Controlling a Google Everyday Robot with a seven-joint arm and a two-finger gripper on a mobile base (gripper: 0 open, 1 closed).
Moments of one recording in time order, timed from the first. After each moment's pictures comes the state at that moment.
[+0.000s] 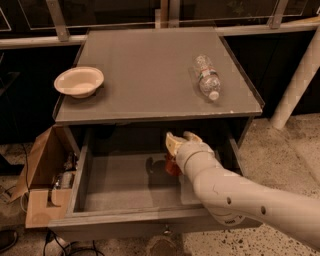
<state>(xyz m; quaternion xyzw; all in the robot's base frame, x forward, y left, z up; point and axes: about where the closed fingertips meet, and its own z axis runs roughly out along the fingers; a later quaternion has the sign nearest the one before) 0.581 -0.090 0.735 -0.01 0.81 0.10 0.57</state>
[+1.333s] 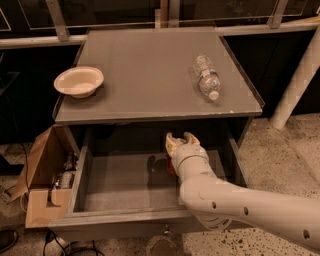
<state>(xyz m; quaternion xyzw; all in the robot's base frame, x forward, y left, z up) 0.588 -0.089 0.723 0.00 0.80 0.05 0.60</state>
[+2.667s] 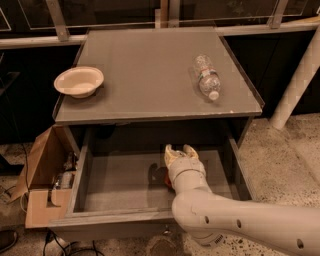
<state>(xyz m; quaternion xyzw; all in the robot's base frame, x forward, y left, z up) 0.558 -0.087 0.697 0.03 0.81 0.04 0.58</state>
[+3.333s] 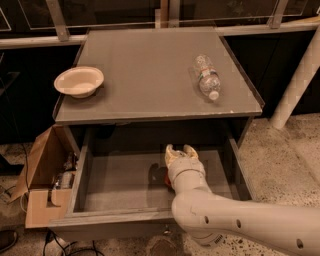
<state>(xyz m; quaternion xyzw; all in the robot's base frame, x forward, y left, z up) 0.558 -0.087 0.697 0.03 0.81 0.04 0.58</state>
